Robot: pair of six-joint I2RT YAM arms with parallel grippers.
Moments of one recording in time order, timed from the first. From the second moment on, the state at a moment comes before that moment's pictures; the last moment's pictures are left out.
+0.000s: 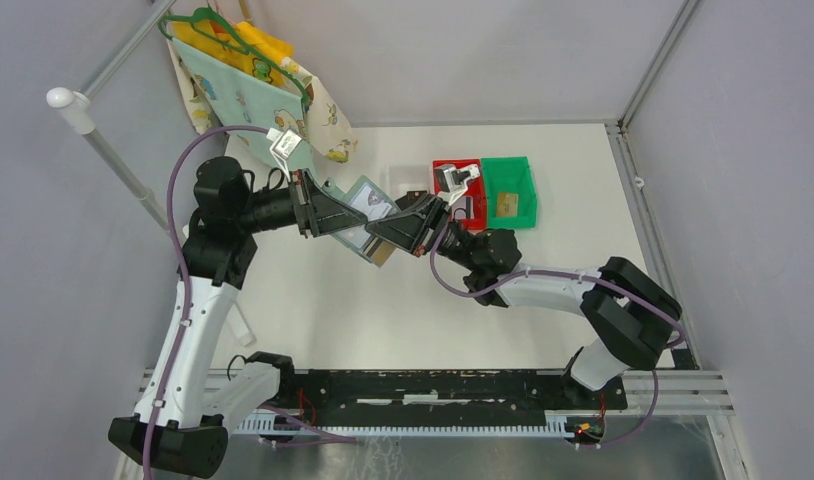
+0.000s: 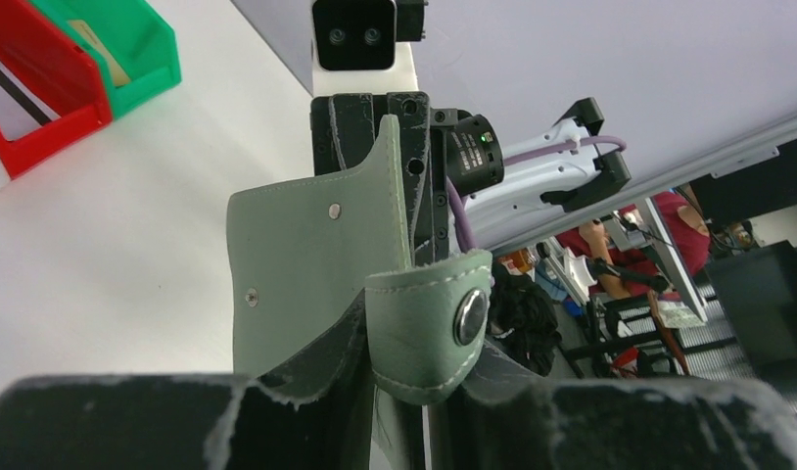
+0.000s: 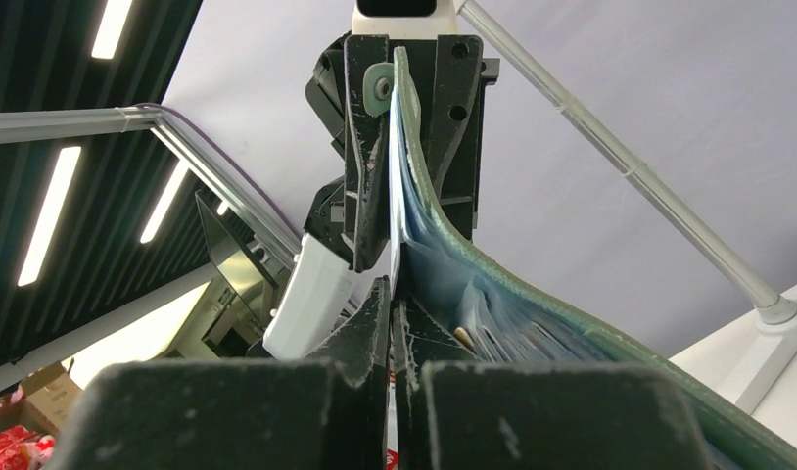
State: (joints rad) left arm -0.17 0.96 1.14 -0.33 1.09 -0.69; right arm 0.90 1.58 0.80 1.44 -0.33 1.28
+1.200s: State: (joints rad) left arm -0.17 0.96 1.14 -0.21 1.16 -0.81; right arm 0.91 1.51 0.72 1.54 -0.34 1.29
